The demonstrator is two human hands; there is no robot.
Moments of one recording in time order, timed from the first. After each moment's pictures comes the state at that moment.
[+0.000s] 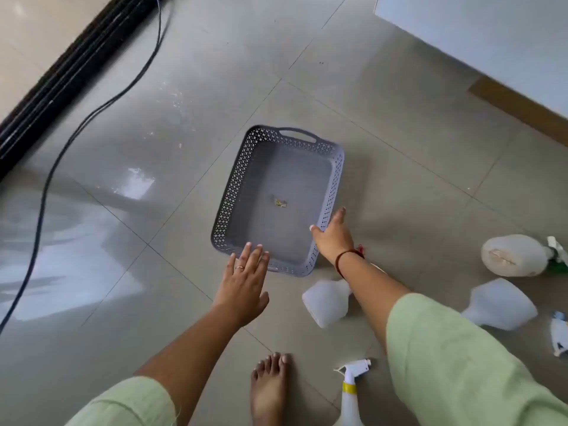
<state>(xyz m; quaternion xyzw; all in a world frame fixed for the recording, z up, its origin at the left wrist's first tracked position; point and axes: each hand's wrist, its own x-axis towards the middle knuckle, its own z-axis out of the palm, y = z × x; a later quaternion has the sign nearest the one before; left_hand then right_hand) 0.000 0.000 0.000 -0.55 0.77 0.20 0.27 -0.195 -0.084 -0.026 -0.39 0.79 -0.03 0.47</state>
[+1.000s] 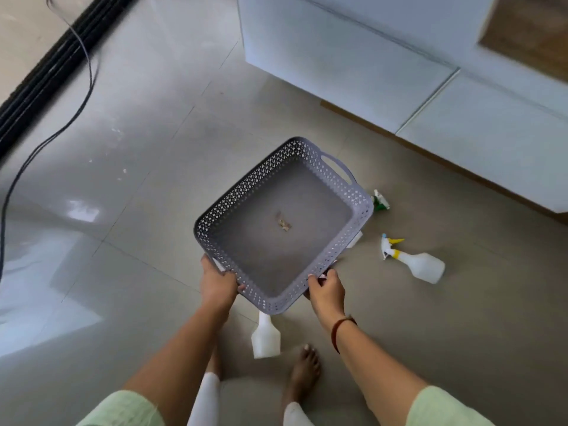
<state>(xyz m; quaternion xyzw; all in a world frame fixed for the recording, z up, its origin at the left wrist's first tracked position) -0.173 0.125 0.215 -0.79 0.30 0.51 -0.18 -0.355 0.188 0.214 -0.16 0.83 -0.25 0.47</state>
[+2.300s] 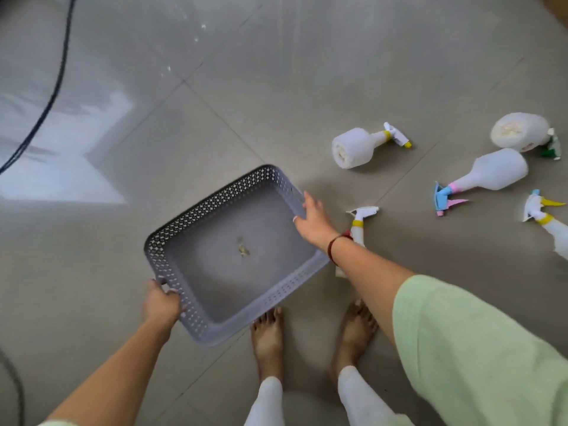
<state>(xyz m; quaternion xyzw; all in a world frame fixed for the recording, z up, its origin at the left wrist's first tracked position) 0.175 0.409 0.027 -0.91 0.11 0.41 -0.04 -0.095 0.238 0.020 -0.51 0.67 0.07 0.53</state>
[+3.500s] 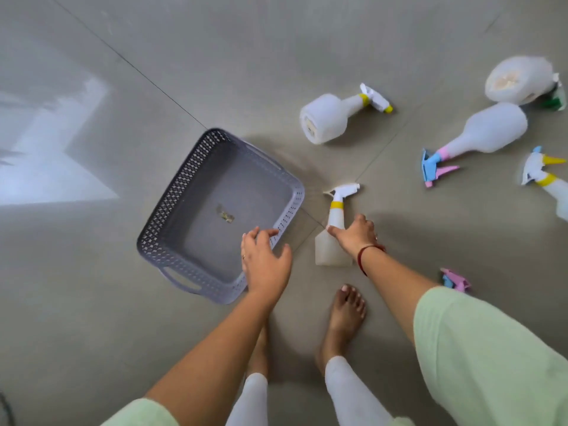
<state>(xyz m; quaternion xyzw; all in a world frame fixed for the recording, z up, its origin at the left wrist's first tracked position) -0.060 0.328 0.024 -0.81 0.36 0.46 -0.06 -0.230 0.289 -0.051 -0.32 0.83 0.14 0.43</state>
